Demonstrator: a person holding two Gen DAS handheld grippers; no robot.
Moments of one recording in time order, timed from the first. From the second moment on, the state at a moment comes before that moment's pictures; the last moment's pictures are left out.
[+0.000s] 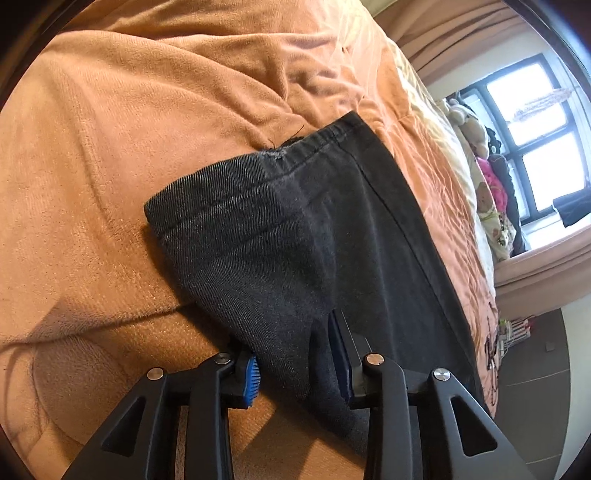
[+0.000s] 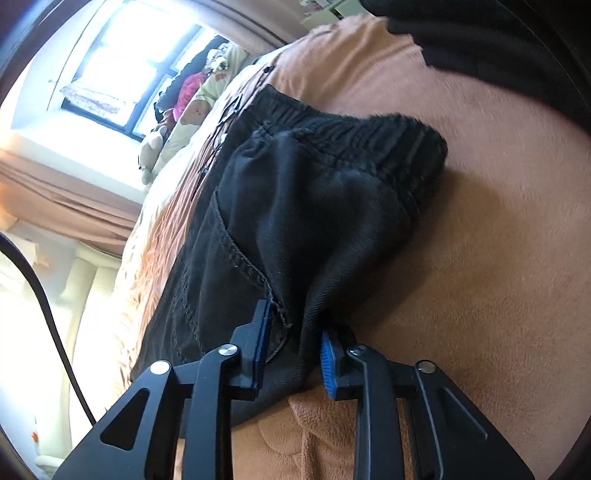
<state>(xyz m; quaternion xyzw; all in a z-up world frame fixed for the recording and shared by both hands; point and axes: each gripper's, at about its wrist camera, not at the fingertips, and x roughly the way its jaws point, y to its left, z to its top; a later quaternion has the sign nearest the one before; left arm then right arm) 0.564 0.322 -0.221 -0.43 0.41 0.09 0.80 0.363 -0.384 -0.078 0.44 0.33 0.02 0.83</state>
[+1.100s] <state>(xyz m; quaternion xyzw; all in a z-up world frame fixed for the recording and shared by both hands) 0.499 0.342 -0.104 -0.39 0.34 0.10 0.85 0.314 -0.384 0.009 0.41 0.27 0.08 0.87</state>
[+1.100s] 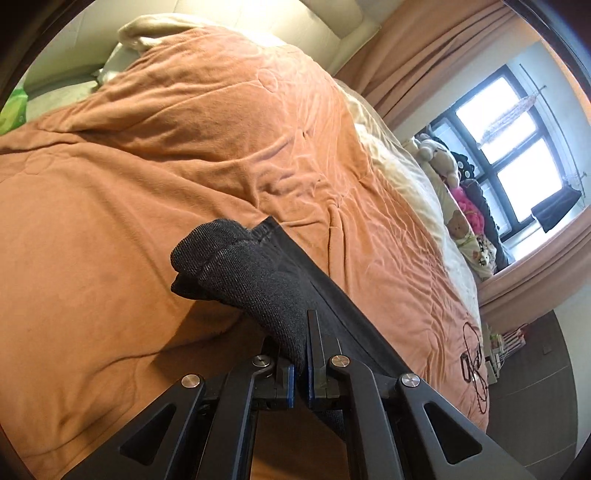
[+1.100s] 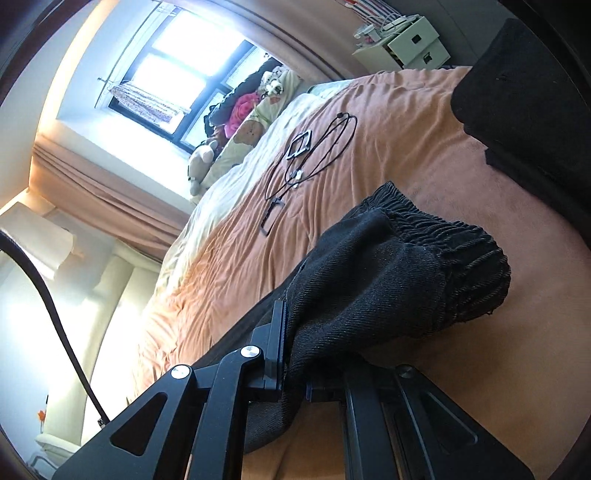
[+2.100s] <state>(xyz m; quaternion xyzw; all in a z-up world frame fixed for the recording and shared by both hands) 0.335 0.354 -0.167 -0.41 0.39 0.15 0.81 0.221 -0.393 -0.002 0.40 0.36 0.05 0.84</state>
